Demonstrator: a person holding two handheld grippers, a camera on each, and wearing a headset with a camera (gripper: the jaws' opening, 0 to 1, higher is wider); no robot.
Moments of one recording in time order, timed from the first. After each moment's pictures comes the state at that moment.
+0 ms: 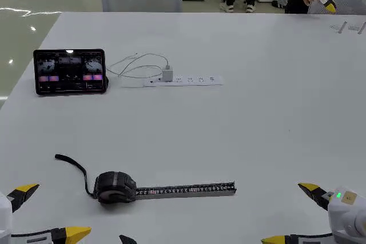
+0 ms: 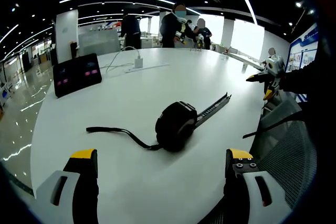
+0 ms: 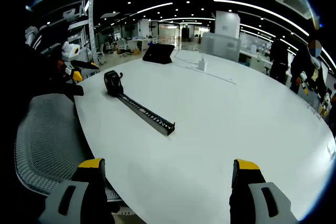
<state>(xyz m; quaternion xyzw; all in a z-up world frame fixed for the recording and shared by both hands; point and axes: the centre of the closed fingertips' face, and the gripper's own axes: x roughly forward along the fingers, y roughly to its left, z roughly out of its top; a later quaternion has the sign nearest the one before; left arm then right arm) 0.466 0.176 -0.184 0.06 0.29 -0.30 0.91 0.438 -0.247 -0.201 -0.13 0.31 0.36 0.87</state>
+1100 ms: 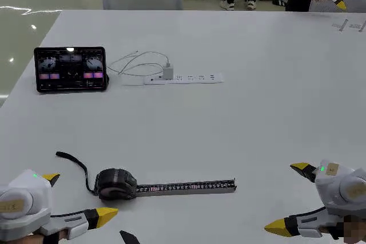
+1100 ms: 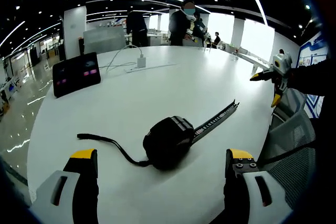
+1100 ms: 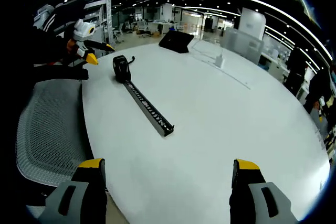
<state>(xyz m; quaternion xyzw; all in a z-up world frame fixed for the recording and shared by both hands) 0.490 0.133 -0.184 0.05 0.31 -0.26 0.91 0.466 -0.243 -0.198 -0.21 0.35 0.42 0.81</state>
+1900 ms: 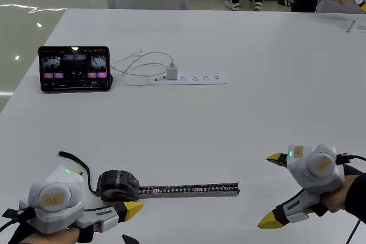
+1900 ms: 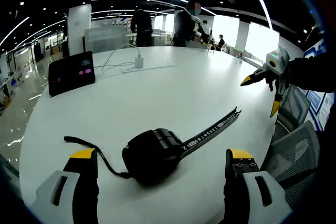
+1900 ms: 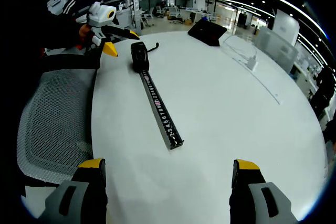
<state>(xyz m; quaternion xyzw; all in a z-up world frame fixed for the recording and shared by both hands) 0.506 0.101 -0.195 0.04 0.31 -0.24 0.92 0.489 -0.206 -0.211 -0.26 0.38 0.51 0.72</state>
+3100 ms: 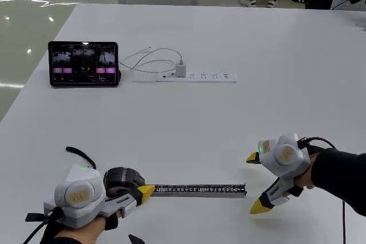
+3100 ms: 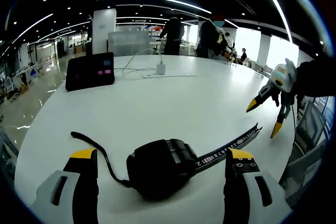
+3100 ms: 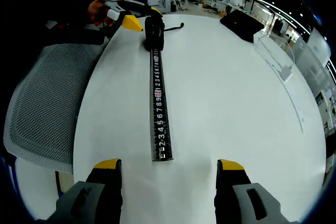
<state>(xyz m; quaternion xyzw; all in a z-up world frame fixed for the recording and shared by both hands) 0.529 0.104 -0.207 0.00 0.28 -0.15 0.95 0.518 -0.183 -0.258 -0.35 0.38 0.59 0.62</state>
